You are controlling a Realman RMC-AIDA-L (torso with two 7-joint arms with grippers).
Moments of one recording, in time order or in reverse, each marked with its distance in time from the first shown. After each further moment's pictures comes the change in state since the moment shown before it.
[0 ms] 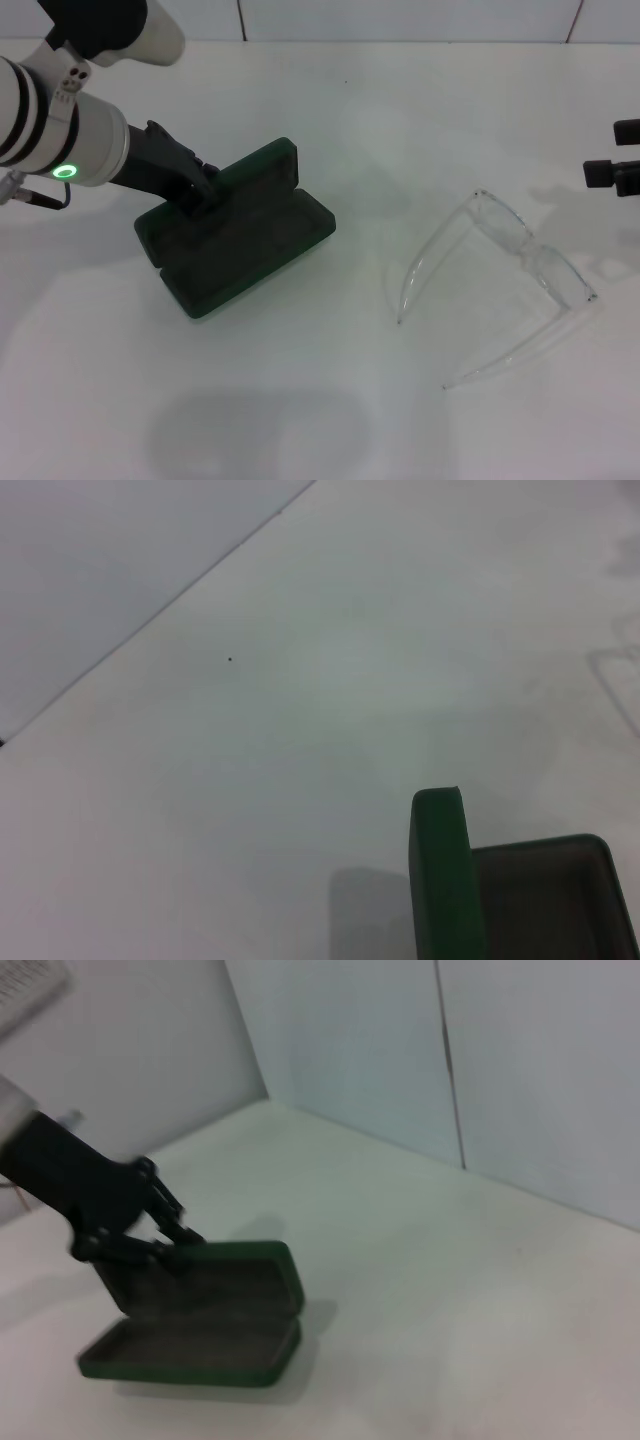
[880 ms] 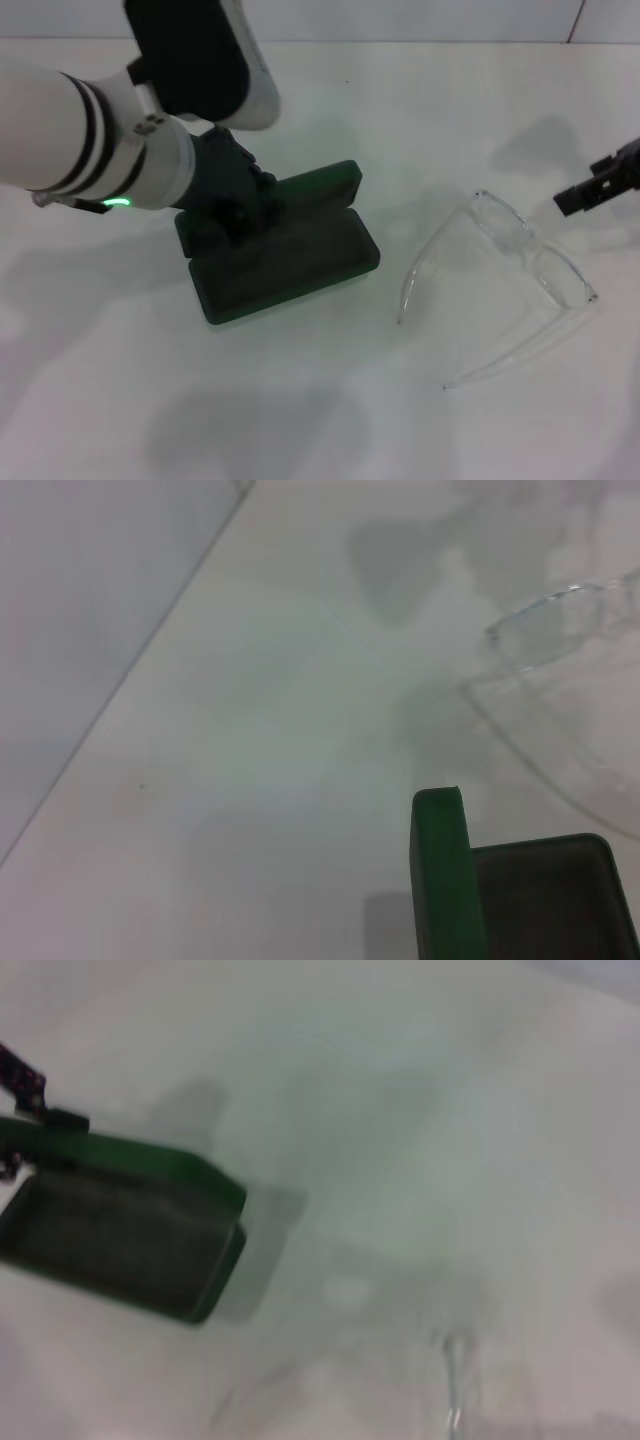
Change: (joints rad) left arm 0.076 -0.002 0.257 0.260 0.072 0.012 0.020; right arm 0.338 -0.042 -0.095 0.111 -0.445 -0.115 0.356
